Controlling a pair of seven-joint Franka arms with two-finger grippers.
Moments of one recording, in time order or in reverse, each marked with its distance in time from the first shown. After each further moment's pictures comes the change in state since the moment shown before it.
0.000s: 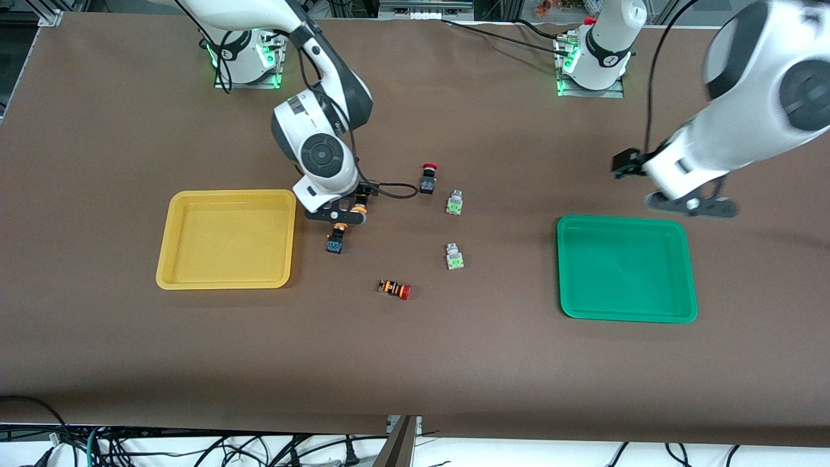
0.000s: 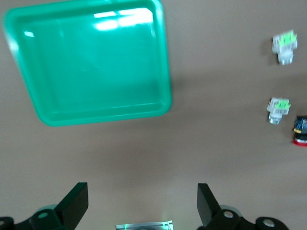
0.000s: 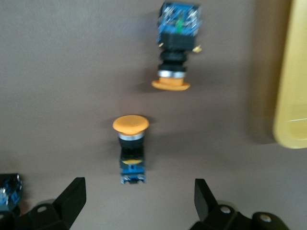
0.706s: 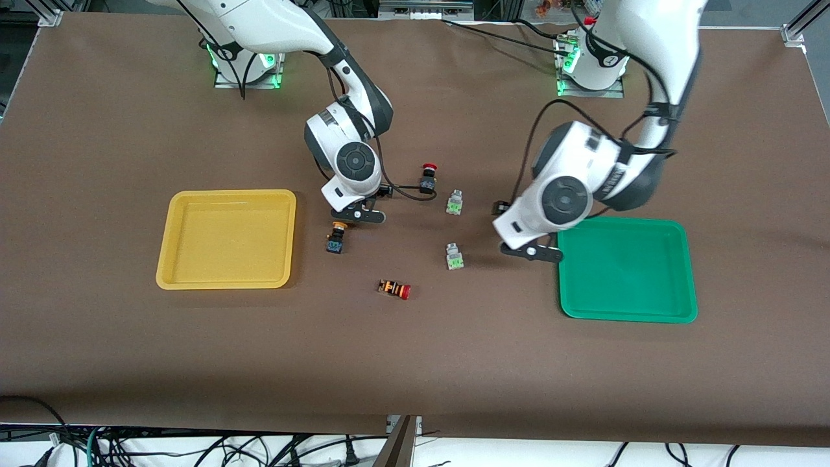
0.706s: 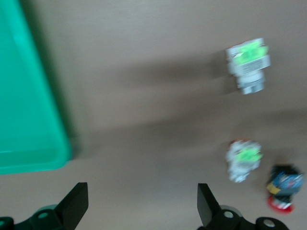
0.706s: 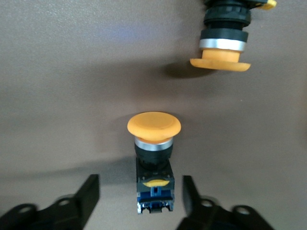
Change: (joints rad) left arm -0.261 0.317 -0.013 -0.002 -0.038 0.342 -0.303; right arm 0.048 0.101 0.000 -0.003 0.000 0.086 0.024
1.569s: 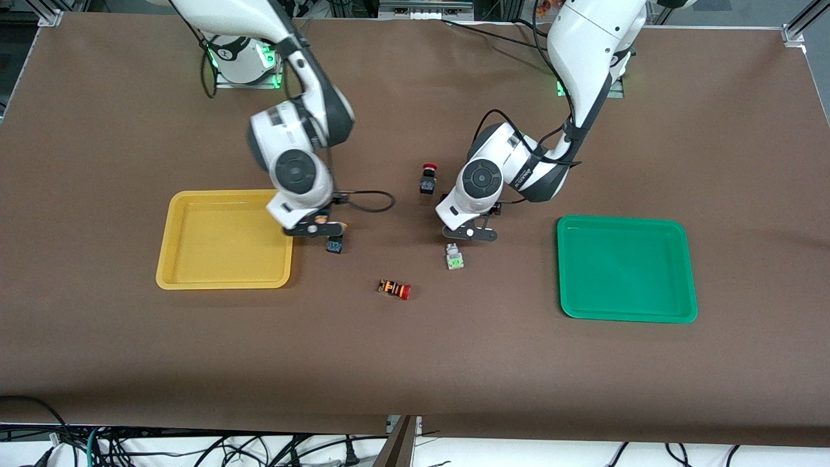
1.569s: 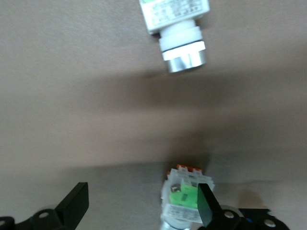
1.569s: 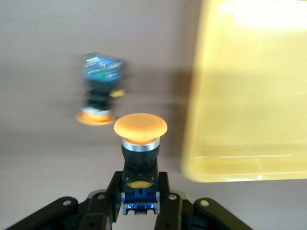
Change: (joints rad) left arm -0.134 0.111 -0.006 -0.147 -0.048 0.338 -0.130; right arm -0.006 -0.156 -0.272 0.027 0.000 -0.238 -0.425
